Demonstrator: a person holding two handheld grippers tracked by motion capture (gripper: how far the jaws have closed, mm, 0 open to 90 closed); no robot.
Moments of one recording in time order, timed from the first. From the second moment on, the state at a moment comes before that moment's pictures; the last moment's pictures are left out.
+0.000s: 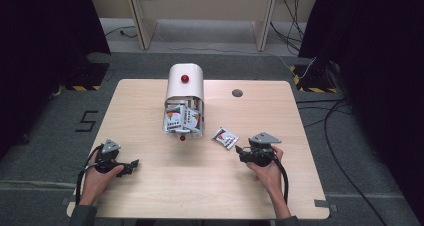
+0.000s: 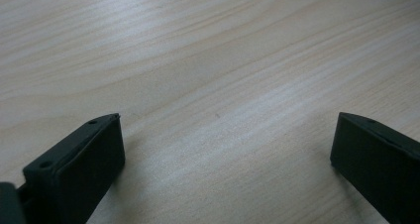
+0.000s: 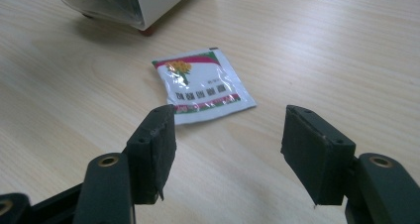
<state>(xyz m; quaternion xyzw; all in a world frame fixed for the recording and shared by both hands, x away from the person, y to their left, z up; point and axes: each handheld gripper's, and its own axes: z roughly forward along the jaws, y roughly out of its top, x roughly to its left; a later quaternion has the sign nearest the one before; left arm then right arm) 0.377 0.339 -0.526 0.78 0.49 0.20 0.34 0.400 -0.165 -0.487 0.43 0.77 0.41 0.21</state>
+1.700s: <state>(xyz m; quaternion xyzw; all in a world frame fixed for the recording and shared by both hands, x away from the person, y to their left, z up) 0.377 0.339 -0.526 0.78 0.49 0.20 0.34 0.338 -0.212 -0.512 0.47 0.78 0.36 0.20</state>
